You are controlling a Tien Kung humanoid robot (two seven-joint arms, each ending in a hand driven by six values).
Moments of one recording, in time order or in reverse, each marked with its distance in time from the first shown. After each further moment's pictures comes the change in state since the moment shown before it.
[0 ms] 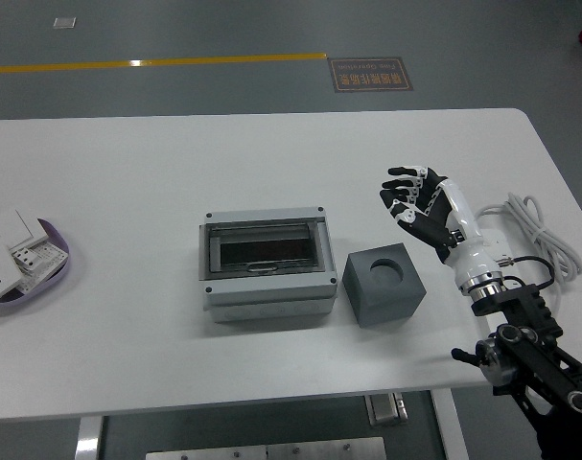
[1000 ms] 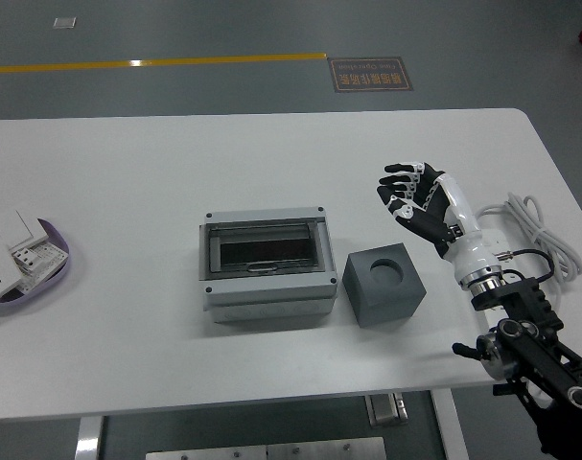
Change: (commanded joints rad) left arm -0.004 -0.006 -0.011 0.000 0.015 -0.002 0.004; right arm 0.011 0.001 0.014 -0.002 -0.020 0.020 -0.015
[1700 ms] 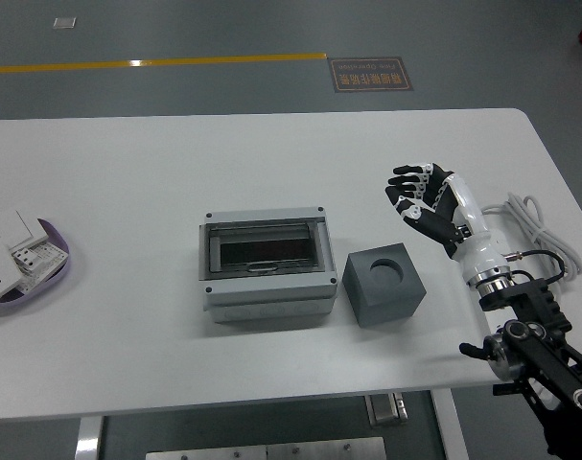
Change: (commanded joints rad) left arm -0.004 0.006 -0.011 0.000 0.010 -0.002 0.003; right arm -0.014 -0.008 0.025 0.006 -0.027 -0.006 -0.007
